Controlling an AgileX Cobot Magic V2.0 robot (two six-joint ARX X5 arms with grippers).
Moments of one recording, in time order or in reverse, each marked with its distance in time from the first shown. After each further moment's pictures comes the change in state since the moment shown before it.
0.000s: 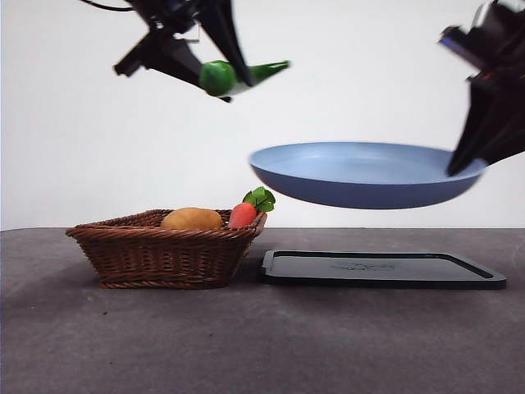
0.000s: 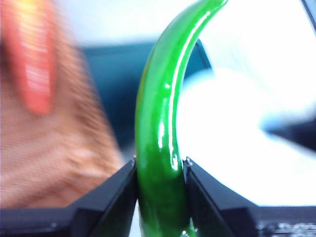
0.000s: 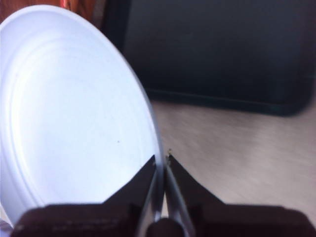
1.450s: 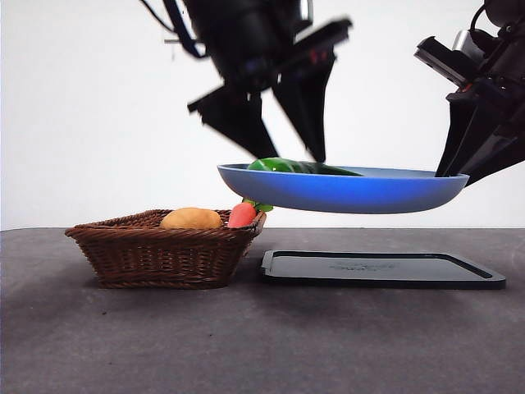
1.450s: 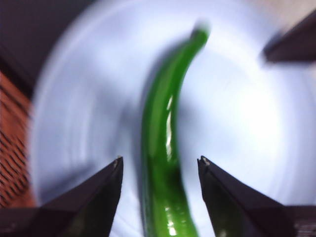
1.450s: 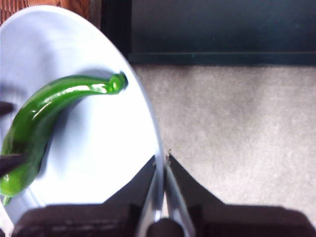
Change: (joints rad) left arm -0.240 0.169 0.052 -0.077 -0.217 0.221; right arm 0.066 0.037 0.000 -0.062 -0.023 0.099
